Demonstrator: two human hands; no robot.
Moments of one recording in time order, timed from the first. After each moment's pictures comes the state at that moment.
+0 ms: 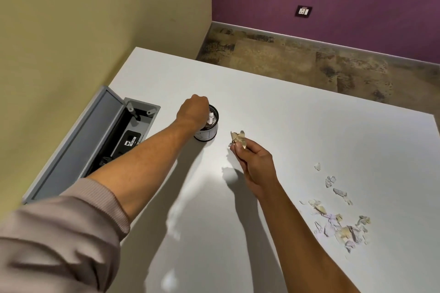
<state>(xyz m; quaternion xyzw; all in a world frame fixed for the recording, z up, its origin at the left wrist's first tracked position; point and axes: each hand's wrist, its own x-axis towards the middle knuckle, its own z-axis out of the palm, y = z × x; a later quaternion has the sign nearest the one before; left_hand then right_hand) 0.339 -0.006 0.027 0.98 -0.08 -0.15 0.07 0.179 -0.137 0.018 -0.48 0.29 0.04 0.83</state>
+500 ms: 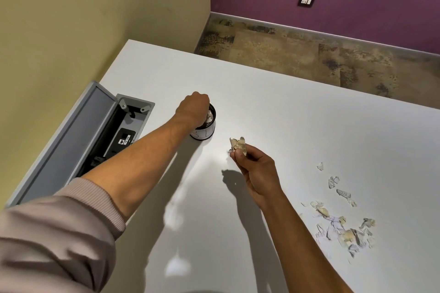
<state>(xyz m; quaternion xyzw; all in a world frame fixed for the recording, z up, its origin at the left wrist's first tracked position) 0.355 -0.013 0.008 0.98 -0.13 -0.18 0.04 0.173 -0.147 0.000 -0.48 0.27 0.06 0.83</state>
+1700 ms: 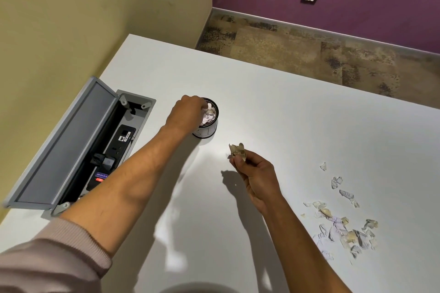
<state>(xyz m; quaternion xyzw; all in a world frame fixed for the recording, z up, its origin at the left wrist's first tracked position) 0.336 0.014 0.004 0.97 -0.10 -0.13 0.20 0.167 -0.142 -0.017 -0.47 0.29 0.07 0.83</state>
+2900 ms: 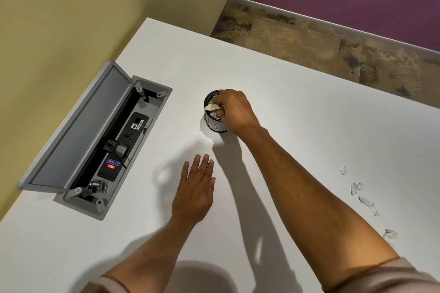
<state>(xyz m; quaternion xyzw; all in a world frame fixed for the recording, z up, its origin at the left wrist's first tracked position) 0.151 0.066 -0.147 0.98 -0.16 -0.04 0.15 0.313 -0.086 0.004 -0.96 -0.08 0.08 0.26</state>
